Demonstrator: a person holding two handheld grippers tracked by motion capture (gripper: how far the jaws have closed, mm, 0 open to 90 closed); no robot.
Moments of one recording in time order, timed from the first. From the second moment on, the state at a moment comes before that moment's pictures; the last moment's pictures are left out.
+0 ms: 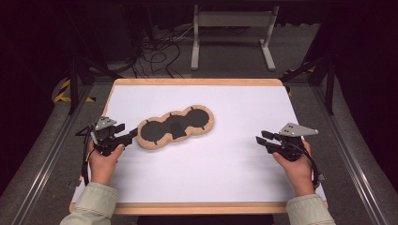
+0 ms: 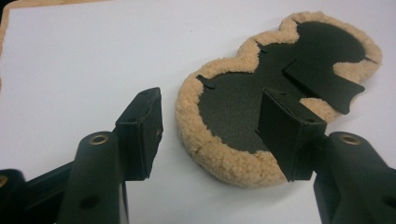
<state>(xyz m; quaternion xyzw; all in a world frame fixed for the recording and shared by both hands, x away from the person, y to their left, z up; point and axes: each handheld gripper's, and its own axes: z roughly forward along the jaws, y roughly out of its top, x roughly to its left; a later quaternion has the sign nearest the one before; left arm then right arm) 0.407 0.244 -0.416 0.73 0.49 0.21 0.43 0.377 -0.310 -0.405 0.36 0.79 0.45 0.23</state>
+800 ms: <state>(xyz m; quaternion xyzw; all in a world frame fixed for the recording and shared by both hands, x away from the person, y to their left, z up) 0.437 0.230 -0.393 0.75 0.47 0.22 0.42 0.354 -0.325 -0.405 0.39 0.78 0.44 0.22</state>
